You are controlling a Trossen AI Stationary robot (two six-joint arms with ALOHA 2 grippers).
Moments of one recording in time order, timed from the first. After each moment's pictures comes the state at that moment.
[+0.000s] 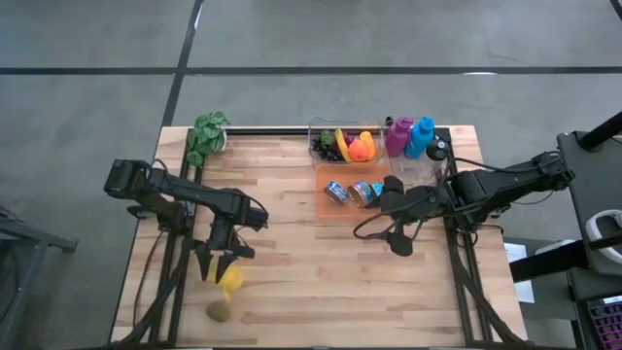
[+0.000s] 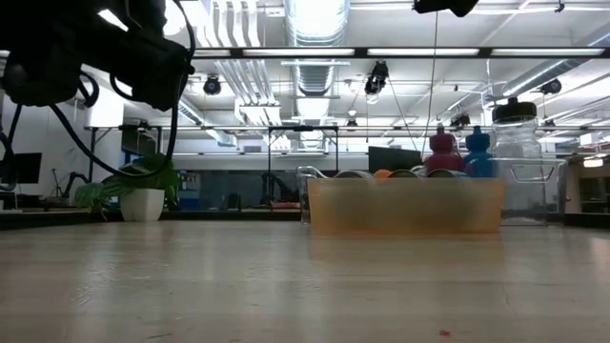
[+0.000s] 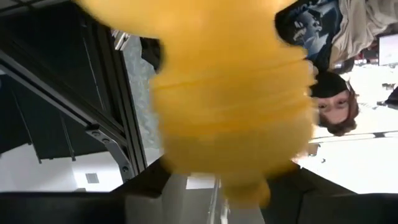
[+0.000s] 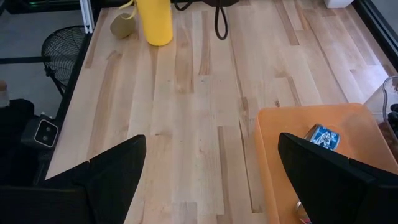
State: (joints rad) left arm -0.09 1.55 0.86 -1.36 1.45 -0.93; right arm 0.29 1.15 1.16 -0.70 0.18 0.28
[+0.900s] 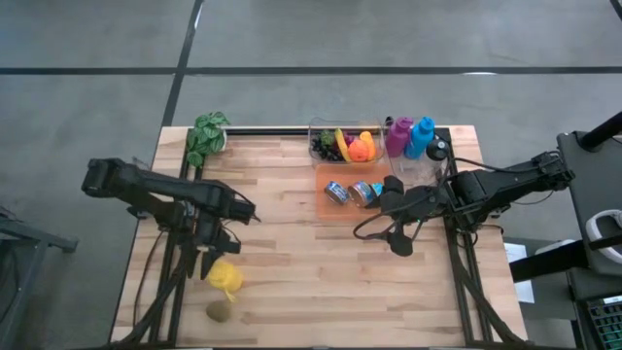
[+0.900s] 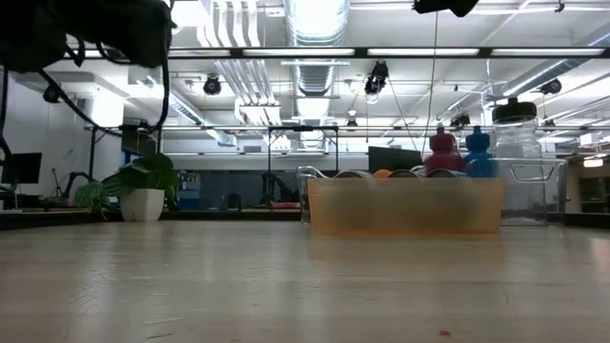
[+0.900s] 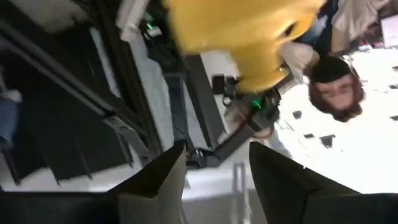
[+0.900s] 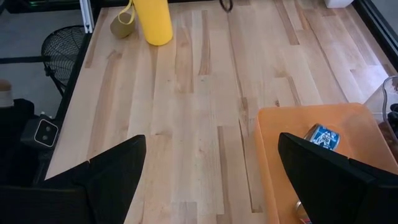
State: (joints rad) left arm -0.08 1.36 0.87 -1.41 1.42 -0.94; right arm 0.29 1.15 1.16 -0.70 0.18 0.28
